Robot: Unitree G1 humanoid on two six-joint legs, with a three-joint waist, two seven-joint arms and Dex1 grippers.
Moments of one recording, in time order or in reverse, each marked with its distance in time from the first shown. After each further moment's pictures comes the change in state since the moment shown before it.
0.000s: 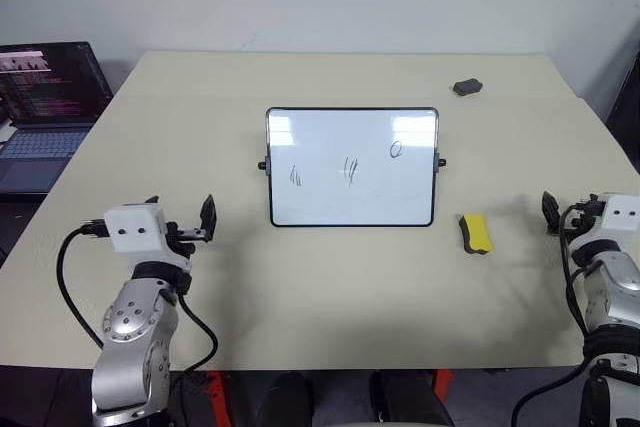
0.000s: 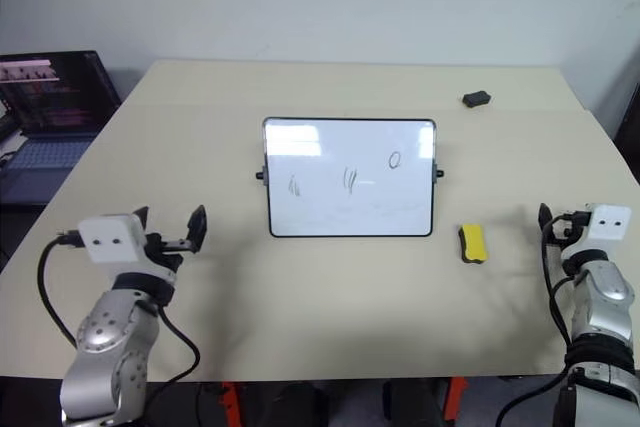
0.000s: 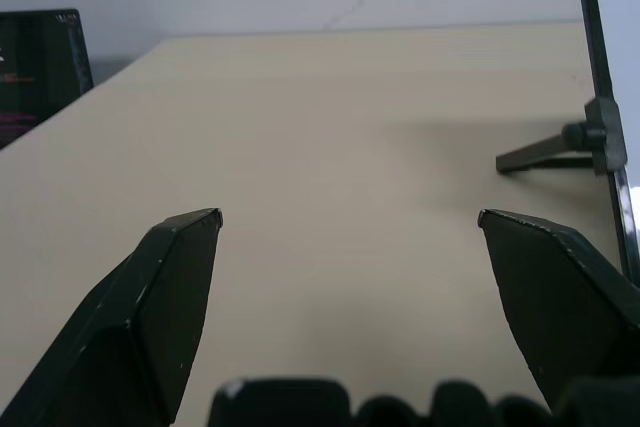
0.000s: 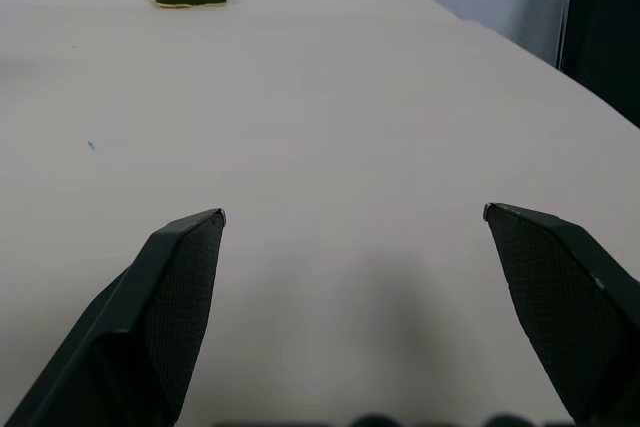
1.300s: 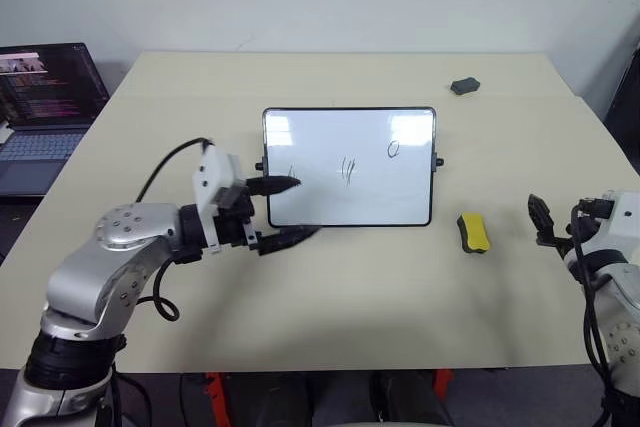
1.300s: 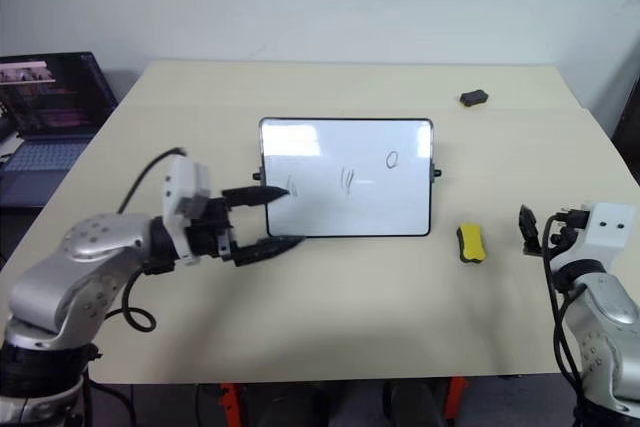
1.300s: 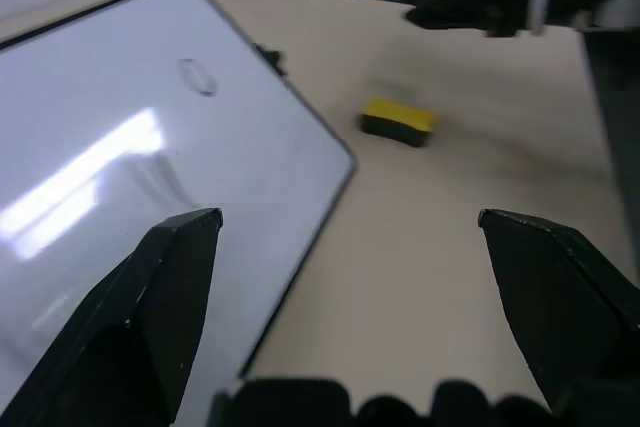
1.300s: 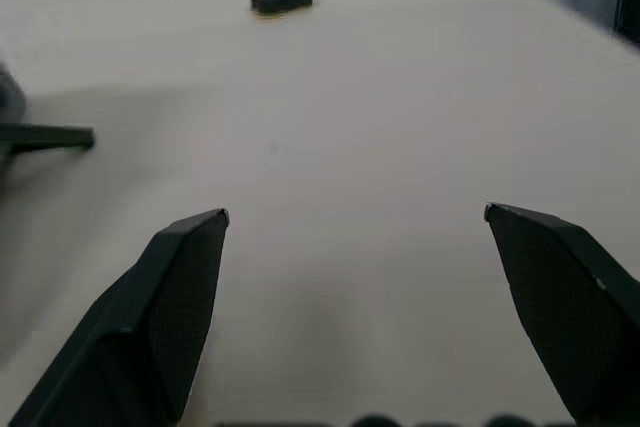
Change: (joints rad) left arm -0.401 0.497 -0.306 0.009 -0.418 0.260 -0.906; right arm 0.366 0.113 -0.043 -1.246 0.334 0.946 -0.338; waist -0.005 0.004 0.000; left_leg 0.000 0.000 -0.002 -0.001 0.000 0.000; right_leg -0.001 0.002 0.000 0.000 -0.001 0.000
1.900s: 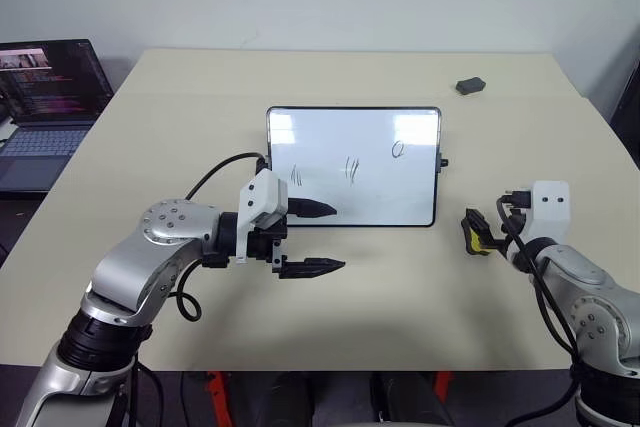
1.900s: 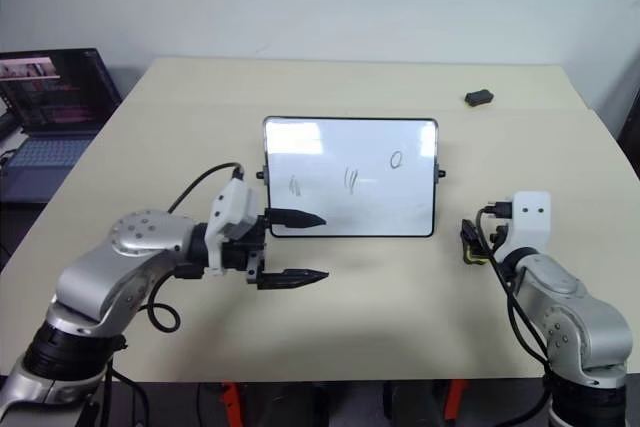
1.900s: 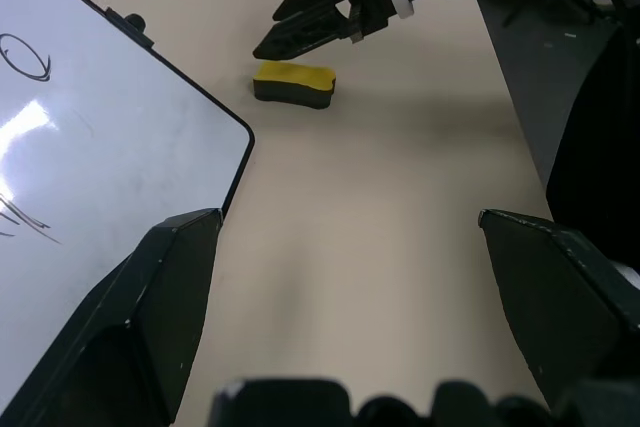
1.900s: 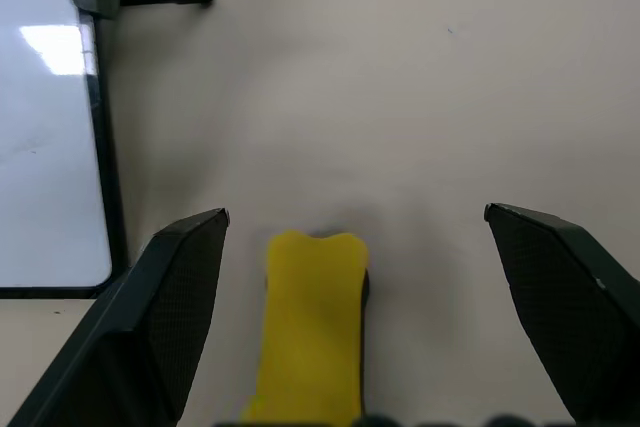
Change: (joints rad) left arm -0.057 -0.035 -0.124 0.036 0.118 -0.063 -0.088; right arm -0.170 0.009 0.196 0.019 -0.065 0.261 -0.085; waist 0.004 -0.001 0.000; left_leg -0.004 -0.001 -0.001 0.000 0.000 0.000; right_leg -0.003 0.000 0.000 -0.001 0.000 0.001
